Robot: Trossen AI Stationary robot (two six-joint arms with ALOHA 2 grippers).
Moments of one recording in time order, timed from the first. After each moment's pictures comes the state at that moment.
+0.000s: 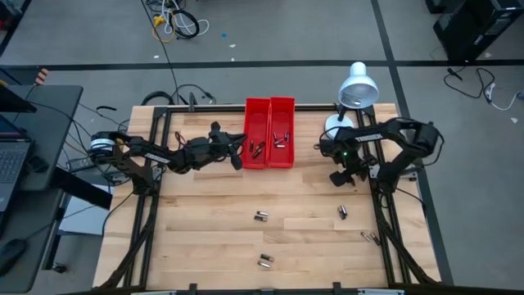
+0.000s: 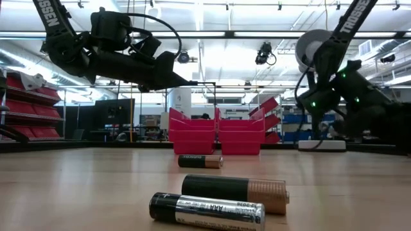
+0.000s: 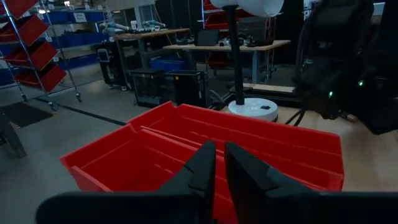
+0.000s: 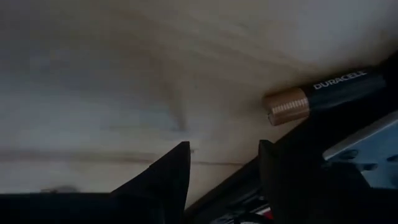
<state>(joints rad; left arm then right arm) 0.23 1.52 0.43 1.08 -0.34 0.05 -0.52 1.62 0.65 -1.17 -0.20 0.60</state>
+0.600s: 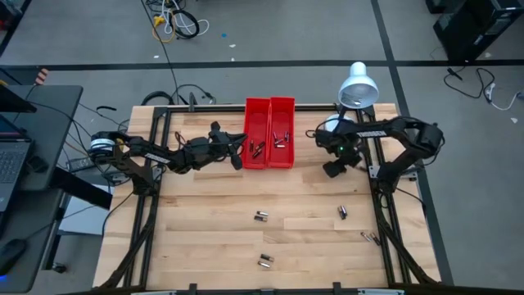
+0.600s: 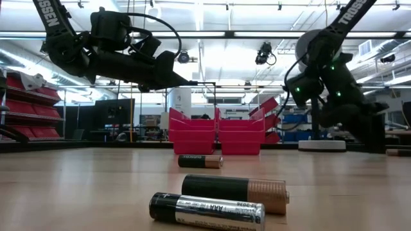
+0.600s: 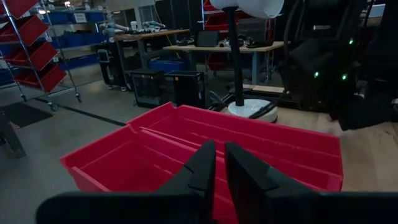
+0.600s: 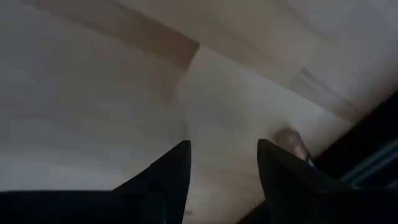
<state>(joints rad) 0.23 1.52 0.43 1.09 -0.34 0.05 -0.55 1.57 0.75 -1.10 -0.03 0.54</state>
